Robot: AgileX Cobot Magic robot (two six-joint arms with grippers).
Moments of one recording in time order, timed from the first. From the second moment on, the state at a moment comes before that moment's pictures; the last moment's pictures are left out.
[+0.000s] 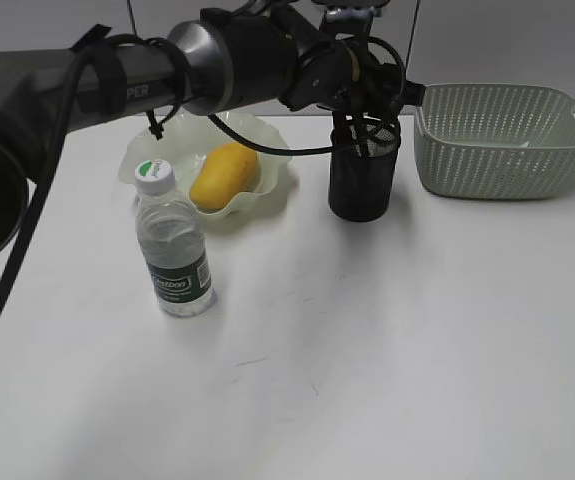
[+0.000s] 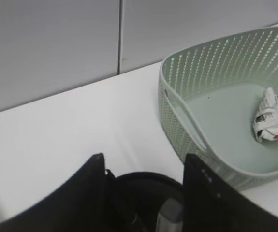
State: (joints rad) left arm -0.74 2.42 -2.11 0.37 0.34 -0.57; right arm 0.40 -0.01 -0.51 -0.15 1.04 0.10
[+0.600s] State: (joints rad) left arm -0.83 1.95 -1.86 0.45 0.70 -0.43; right arm 0.40 -0.01 -0.51 -0.15 1.04 0.10
